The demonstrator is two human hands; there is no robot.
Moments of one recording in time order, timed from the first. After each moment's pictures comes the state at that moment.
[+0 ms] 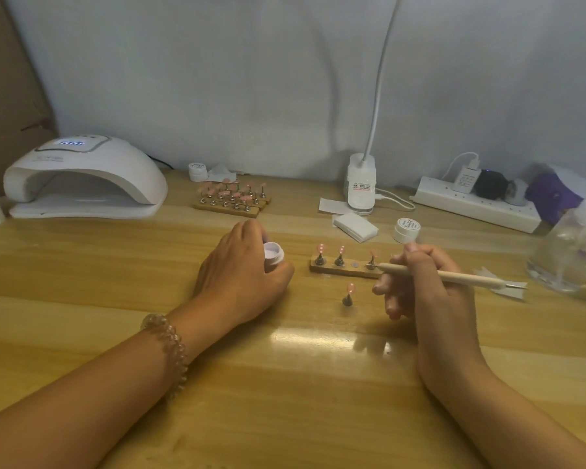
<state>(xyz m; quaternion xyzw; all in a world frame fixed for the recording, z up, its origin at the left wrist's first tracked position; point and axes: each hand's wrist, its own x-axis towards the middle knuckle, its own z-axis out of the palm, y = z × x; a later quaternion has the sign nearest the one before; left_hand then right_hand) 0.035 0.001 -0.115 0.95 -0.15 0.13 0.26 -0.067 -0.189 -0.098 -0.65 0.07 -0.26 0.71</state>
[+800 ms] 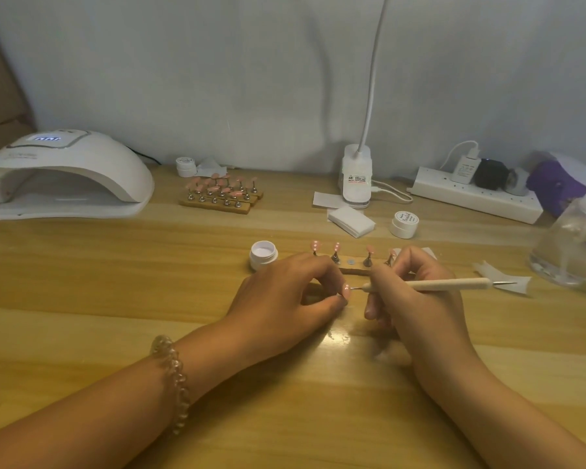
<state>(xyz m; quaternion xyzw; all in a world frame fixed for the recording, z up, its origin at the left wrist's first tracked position) 0.002 -0.031 -0.113 0.86 -0.35 0.03 0.36 -0.061 -0.185 -0.100 -0.70 0.11 -0.20 0.68</state>
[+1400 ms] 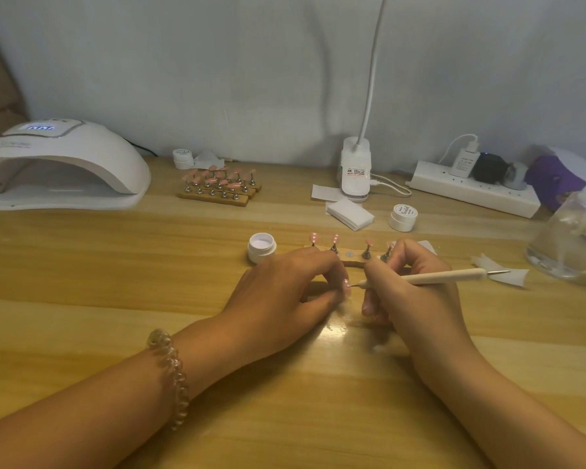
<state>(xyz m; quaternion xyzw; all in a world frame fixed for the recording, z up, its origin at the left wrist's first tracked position) -0.001 -0.029 -0.114 0.85 -0.39 0.06 0.35 -0.061 -0.185 -0.102 -0.73 0.11 -0.20 0.65</state>
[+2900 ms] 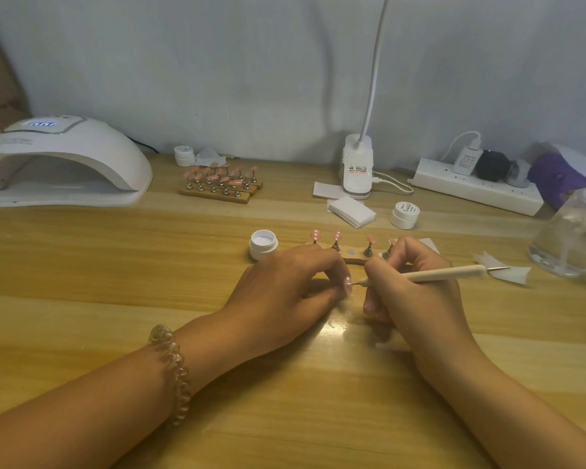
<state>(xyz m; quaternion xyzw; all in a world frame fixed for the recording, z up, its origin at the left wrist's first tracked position) -0.001 -0.028 -0.113 0.85 -0.39 0.05 0.36 -0.059 -0.186 -0.105 -0.74 0.10 -0.20 0.64</state>
